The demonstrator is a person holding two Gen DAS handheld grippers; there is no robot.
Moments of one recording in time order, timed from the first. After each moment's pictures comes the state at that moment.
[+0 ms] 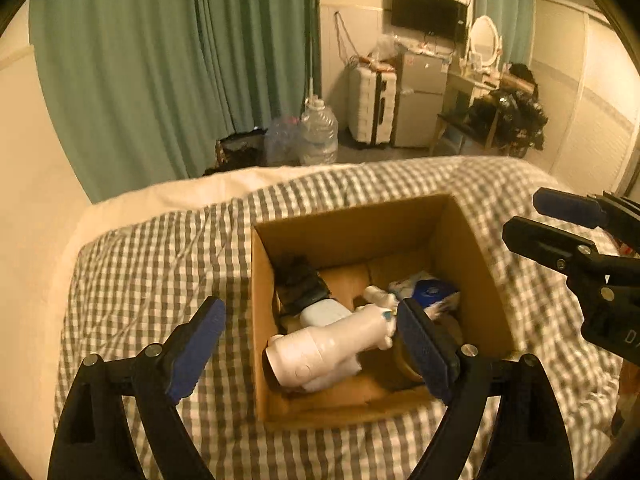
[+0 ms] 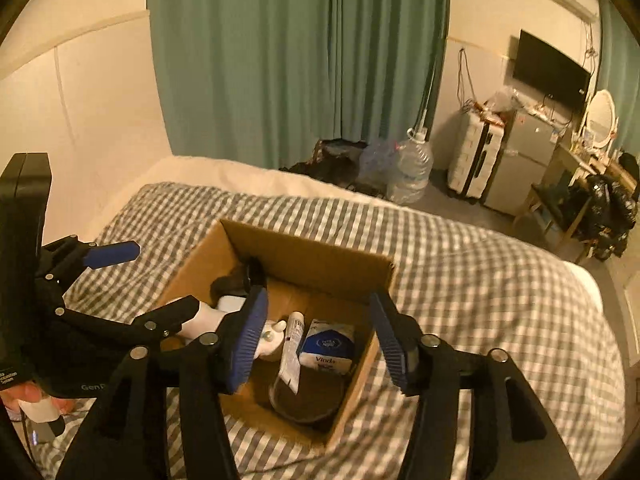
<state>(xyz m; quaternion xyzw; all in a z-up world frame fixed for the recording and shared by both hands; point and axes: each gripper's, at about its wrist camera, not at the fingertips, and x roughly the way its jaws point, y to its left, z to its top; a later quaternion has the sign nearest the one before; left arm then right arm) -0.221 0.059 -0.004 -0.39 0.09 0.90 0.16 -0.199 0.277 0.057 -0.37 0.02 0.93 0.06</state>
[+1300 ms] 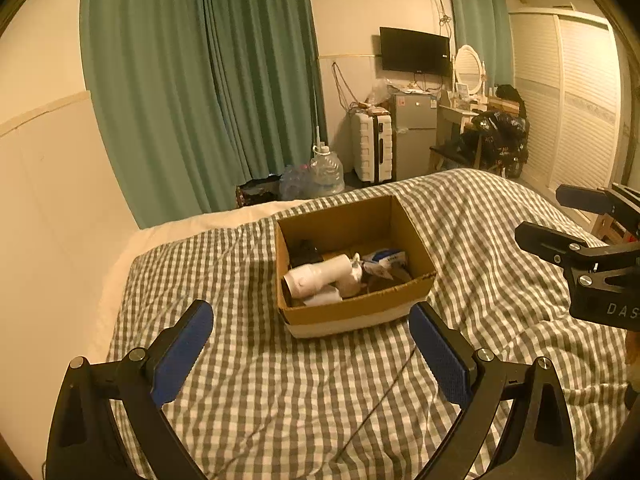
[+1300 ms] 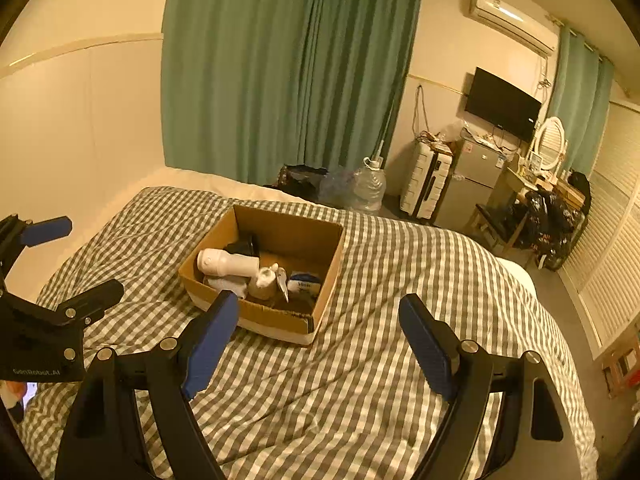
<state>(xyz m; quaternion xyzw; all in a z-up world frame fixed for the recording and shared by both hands) -0.036 0.027 0.047 -0.30 0.11 0.94 0.14 -0.022 0.217 0.101 -0.31 -0.02 0.94 0.14</state>
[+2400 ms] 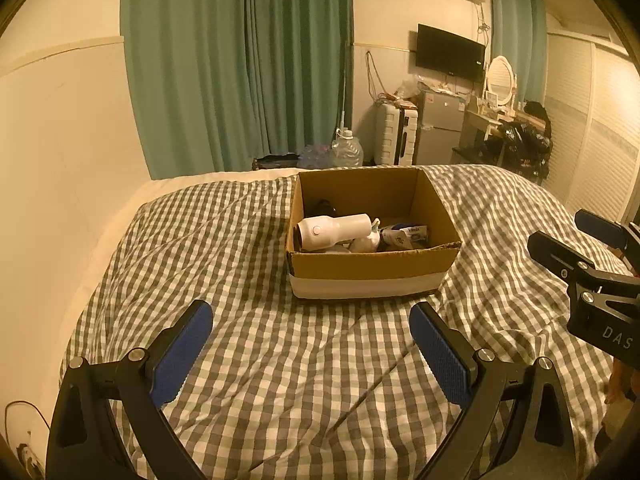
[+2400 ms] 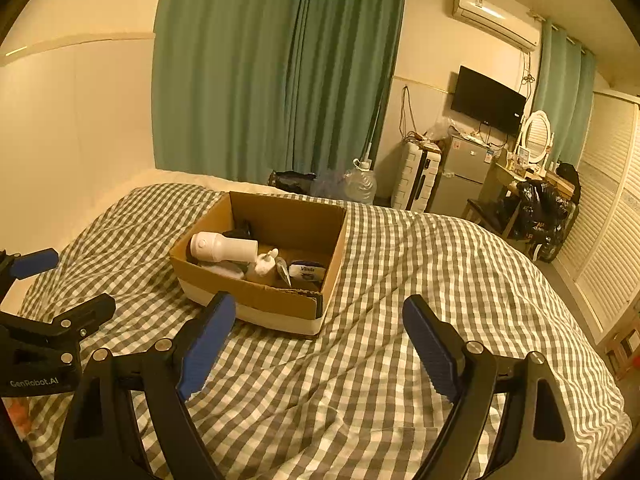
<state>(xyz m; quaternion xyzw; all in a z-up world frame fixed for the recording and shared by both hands) -0.035 0.004 -0.004 -0.33 0.05 0.94 0.11 -0.022 0.199 0.050 -0.29 -0.01 0.94 0.16</state>
